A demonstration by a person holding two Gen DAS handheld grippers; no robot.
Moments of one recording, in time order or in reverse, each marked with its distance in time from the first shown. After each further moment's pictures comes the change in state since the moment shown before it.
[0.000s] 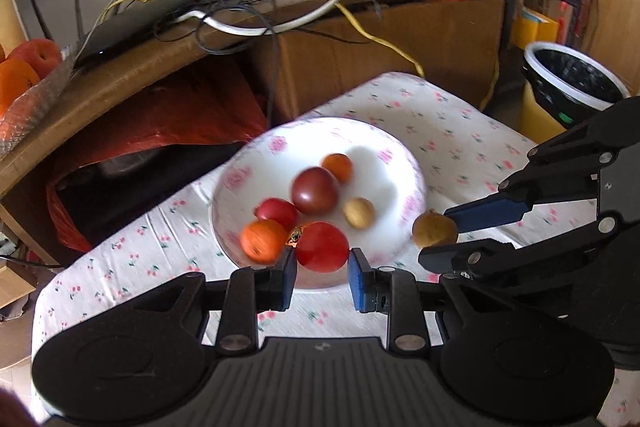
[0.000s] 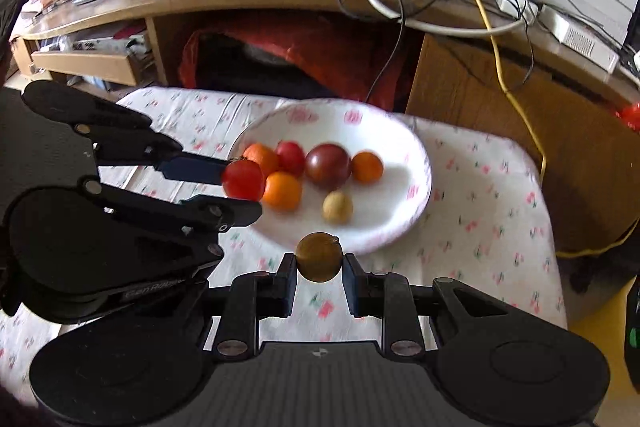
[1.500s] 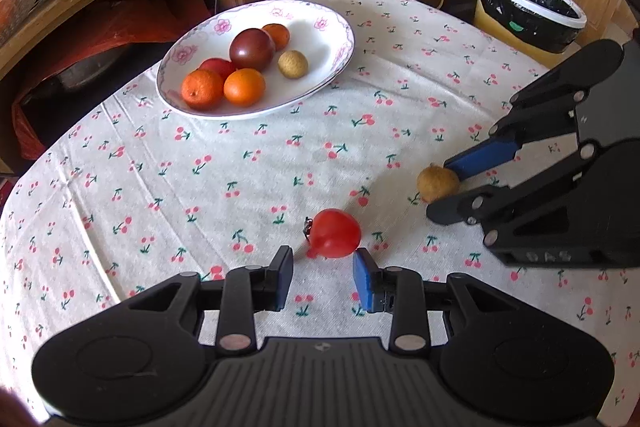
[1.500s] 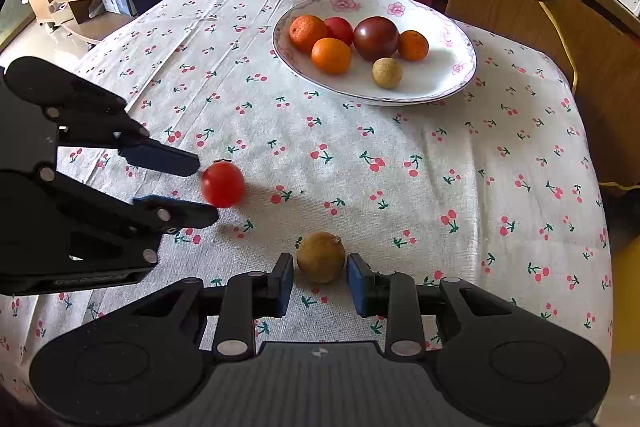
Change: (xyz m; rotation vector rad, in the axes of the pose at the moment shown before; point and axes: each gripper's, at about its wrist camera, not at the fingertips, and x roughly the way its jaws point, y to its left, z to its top) left arm -0.020 -0.029 -0.080 0.051 0.178 -0.115; right arm -0.005 0.026 -0.070 -0.041 0.185 0.061
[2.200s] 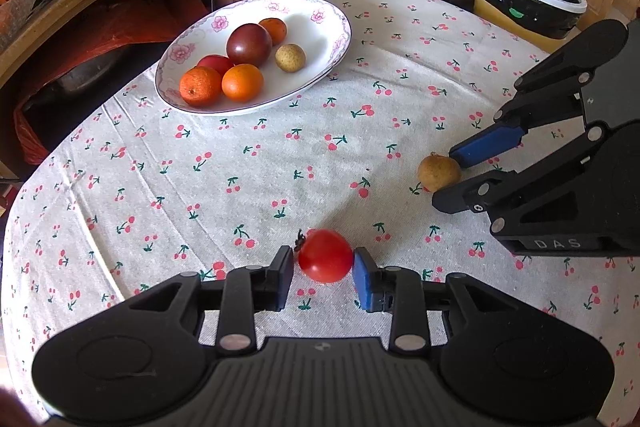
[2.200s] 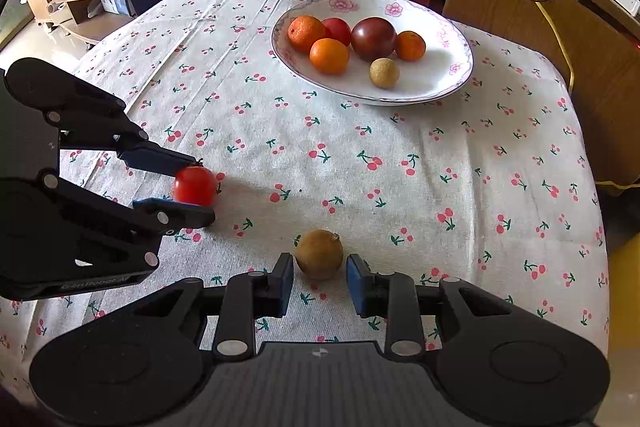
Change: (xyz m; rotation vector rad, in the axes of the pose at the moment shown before) left arm 0.001 -0.004 -0.003 0.034 0.023 0.029; right arm -0.002 -0.001 0.000 -0.001 0.001 -0.011
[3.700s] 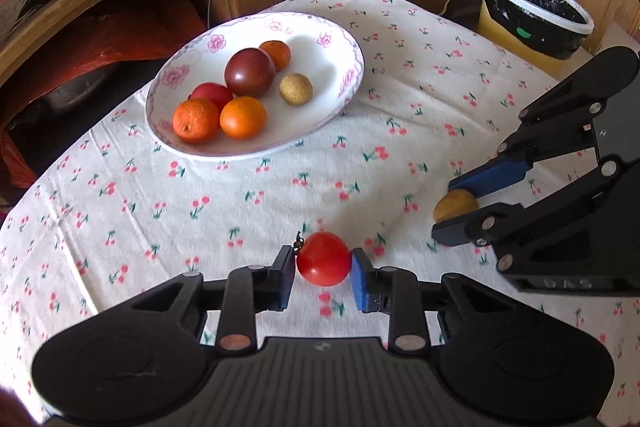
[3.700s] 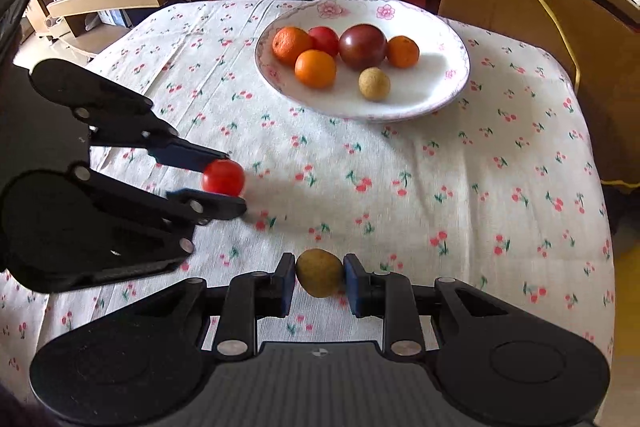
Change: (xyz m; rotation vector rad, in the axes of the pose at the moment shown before) left arm 0.017 0.010 0.025 -0.010 -0.018 -0.028; right arm 0.006 -0.018 0.015 0.035 0.014 0.038
